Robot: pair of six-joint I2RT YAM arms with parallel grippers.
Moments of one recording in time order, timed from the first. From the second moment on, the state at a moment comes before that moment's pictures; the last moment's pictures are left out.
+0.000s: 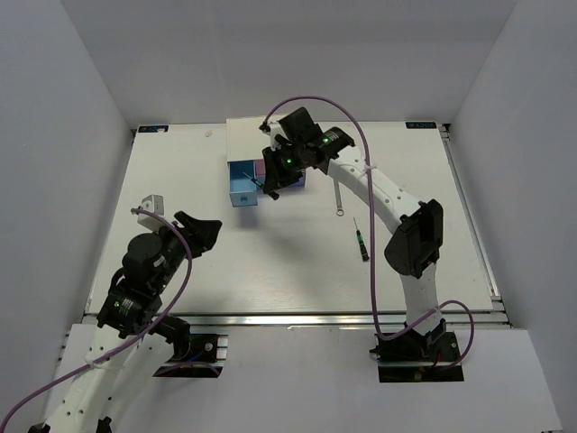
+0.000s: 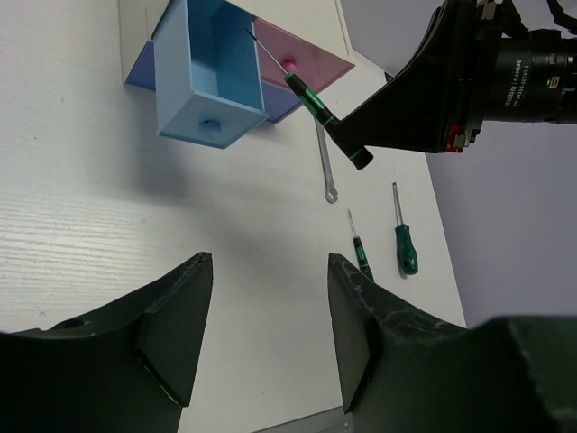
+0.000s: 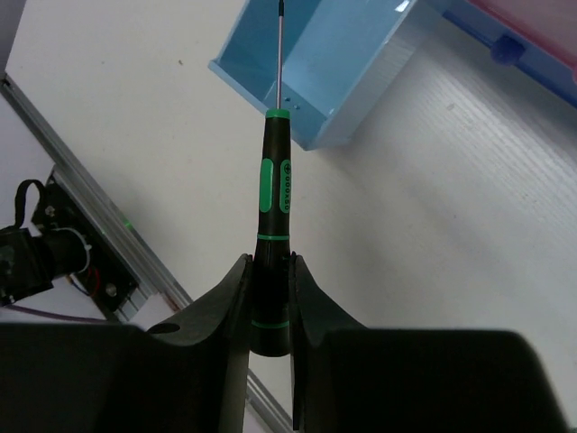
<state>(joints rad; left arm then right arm) -0.41 0.44 0.67 -0.44 -0.09 -0.72 0.73 2.03 2.08 -0.89 -0.36 0.21</state>
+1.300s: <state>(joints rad) -0.41 0.47 0.63 -0.36 -0.09 -0.77 0.71 2.29 2.33 -0.89 -0.47 0.52</state>
